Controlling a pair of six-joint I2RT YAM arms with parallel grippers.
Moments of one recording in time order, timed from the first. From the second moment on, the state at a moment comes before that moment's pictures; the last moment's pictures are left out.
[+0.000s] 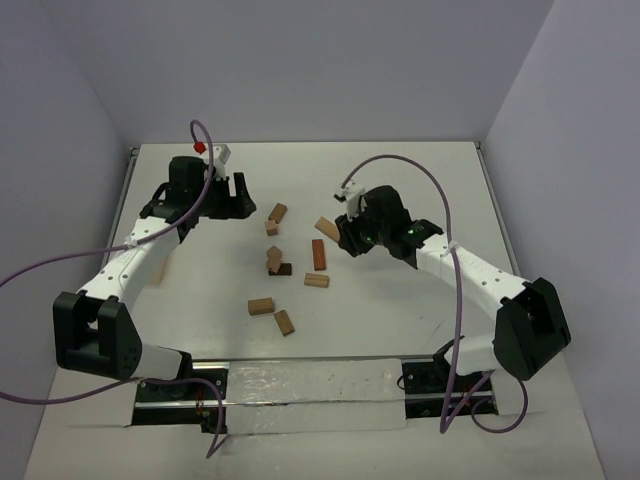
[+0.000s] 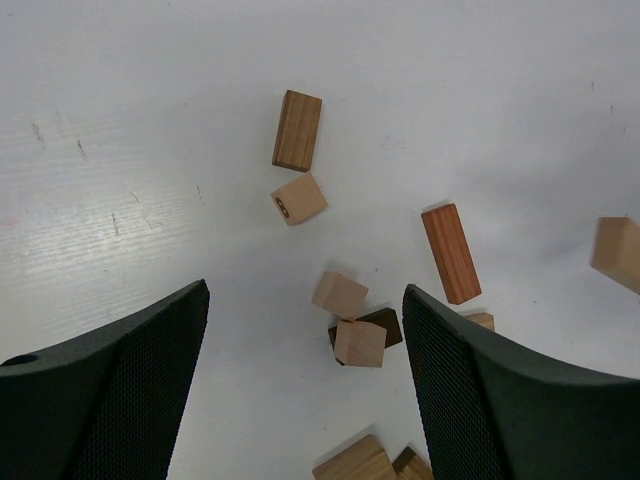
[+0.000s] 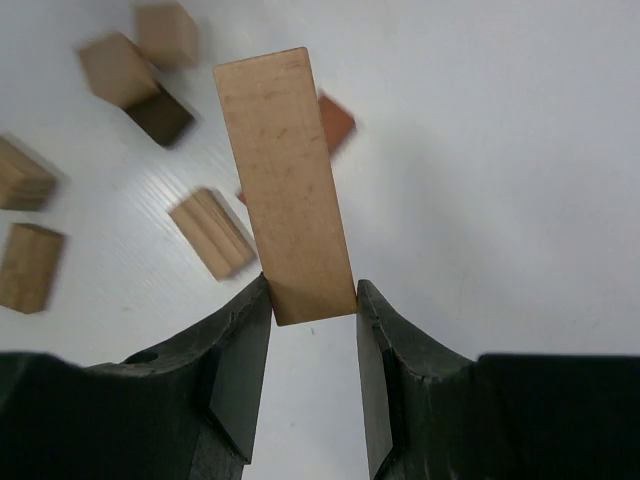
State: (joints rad) left arm -0.24 1.39 1.11 -0.36 0.23 -0.20; right arm 0.58 1.35 0.99 -0.31 -0.21 -0.11
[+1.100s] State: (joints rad) left arm -0.22 1.46 1.20 -0.36 0.19 -0.20; right arm 0.60 1.73 0.98 -0.29 -0.02 0.45
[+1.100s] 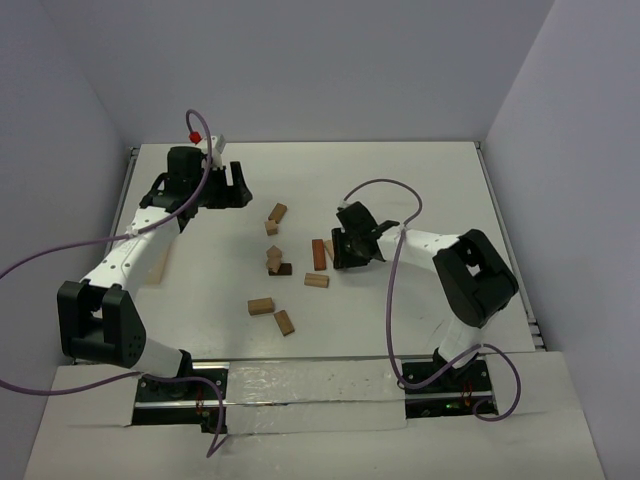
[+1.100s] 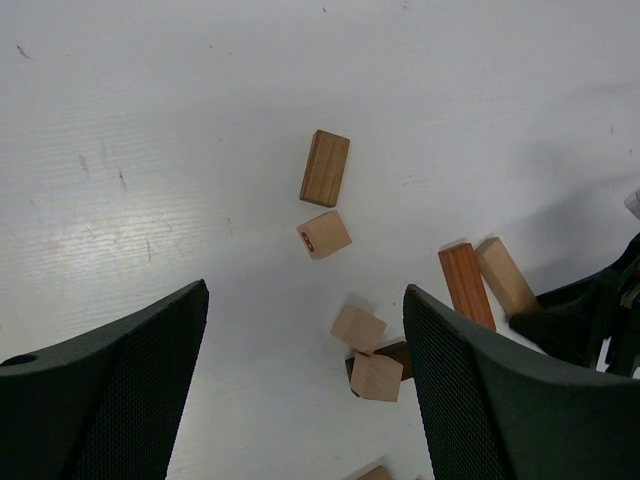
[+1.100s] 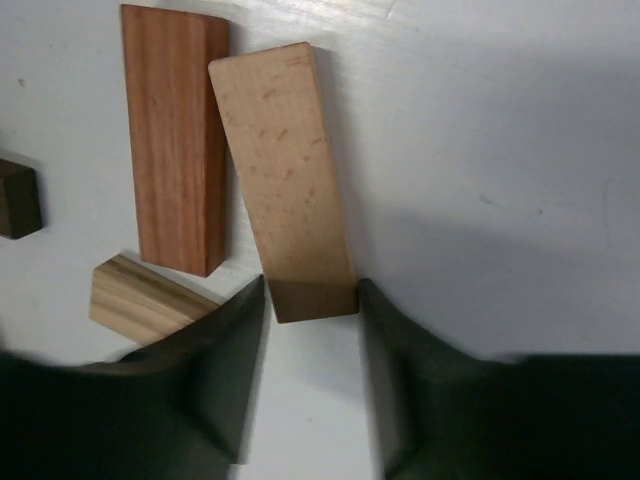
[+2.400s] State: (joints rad) left arm -0.21 1.47 1.17 -0.35 0.24 -0.20; right arm 0.45 1.82 1.08 -0.34 -0.27 0.34
